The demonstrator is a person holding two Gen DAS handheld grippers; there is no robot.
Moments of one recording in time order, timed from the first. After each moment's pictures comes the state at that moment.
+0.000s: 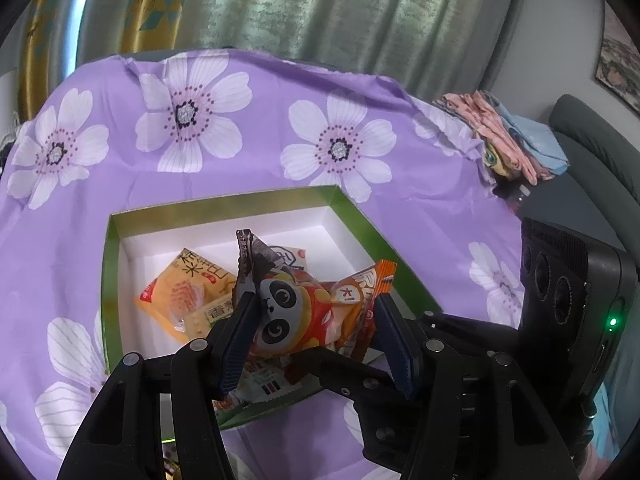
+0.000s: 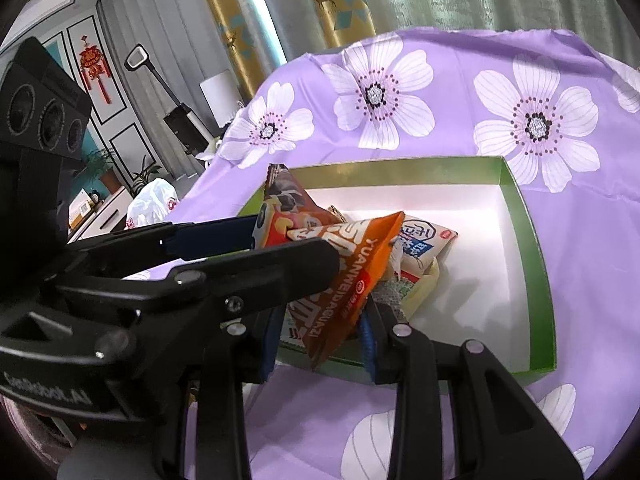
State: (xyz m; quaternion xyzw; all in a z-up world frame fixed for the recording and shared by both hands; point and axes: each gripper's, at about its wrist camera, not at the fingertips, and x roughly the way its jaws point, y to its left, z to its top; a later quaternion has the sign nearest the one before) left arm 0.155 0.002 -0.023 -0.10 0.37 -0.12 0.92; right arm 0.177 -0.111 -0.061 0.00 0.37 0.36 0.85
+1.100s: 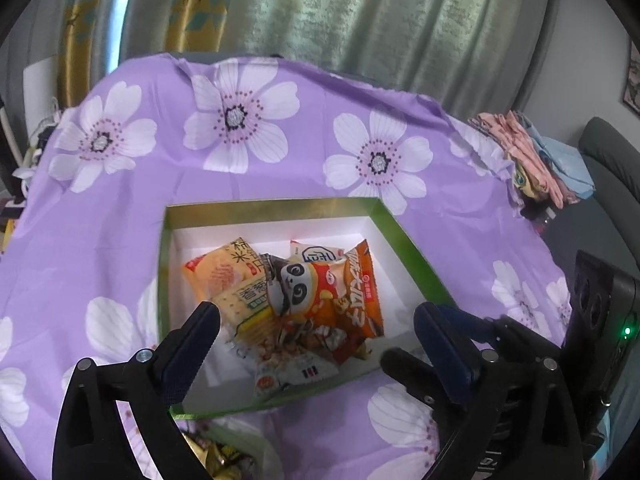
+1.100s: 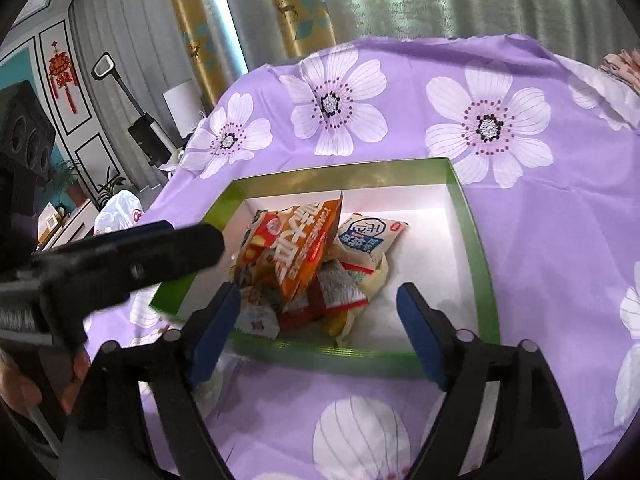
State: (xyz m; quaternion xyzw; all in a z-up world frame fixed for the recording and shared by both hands) left arm 0.132 0.025 -0.008 -0.12 0.36 -0.06 0.92; right arm 0.161 -0.134 -0.050 0.00 0.36 0.29 0.89
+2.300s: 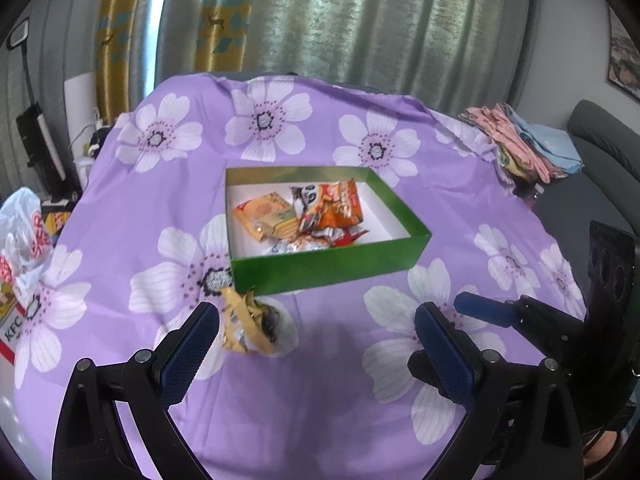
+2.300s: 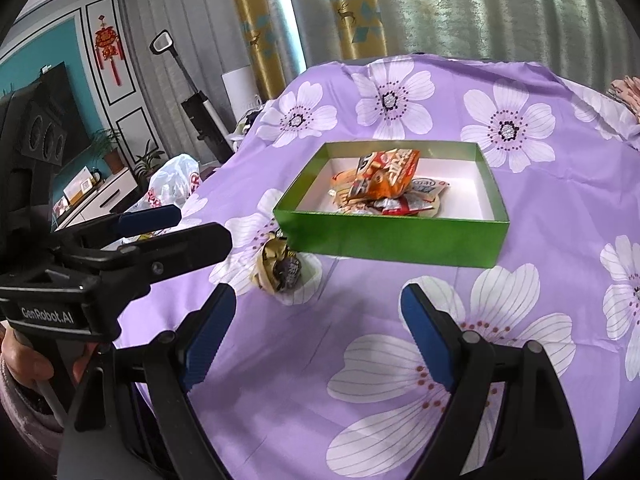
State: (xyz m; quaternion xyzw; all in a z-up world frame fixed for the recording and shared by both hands) left arm -0.019 0.013 0.000 -0.09 0.34 -0.02 0.94; right arm 0.018 -0.141 -0.026 -0.03 0.35 0.35 0.87
